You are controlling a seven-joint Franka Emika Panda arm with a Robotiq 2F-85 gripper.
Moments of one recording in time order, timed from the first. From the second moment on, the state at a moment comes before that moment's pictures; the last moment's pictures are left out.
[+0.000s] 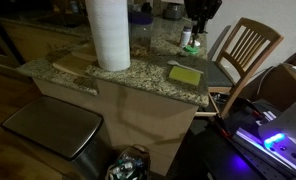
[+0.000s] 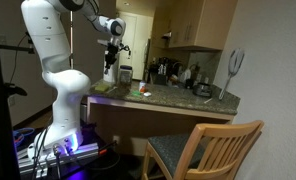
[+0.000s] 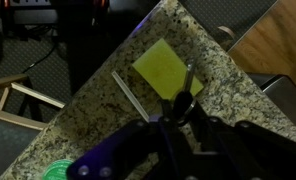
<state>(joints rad) 0.20 -0.31 0.26 -2.16 0.24 1.74 0.43</state>
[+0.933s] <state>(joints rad) 0.22 -0.25 0.34 -2.19 0.22 1.76 0.51</state>
